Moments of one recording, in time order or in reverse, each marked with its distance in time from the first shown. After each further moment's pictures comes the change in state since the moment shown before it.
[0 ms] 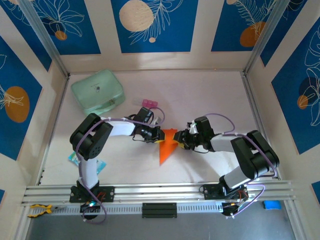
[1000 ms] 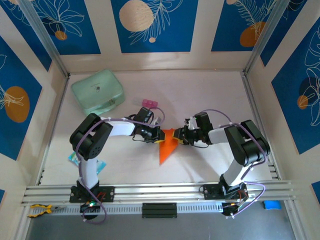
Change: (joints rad) left arm 0.000 -0.002 -0.001 0.001 0.002 0.000; right arm -0.060 0.174 0.105 0.015 -0.133 -0.112
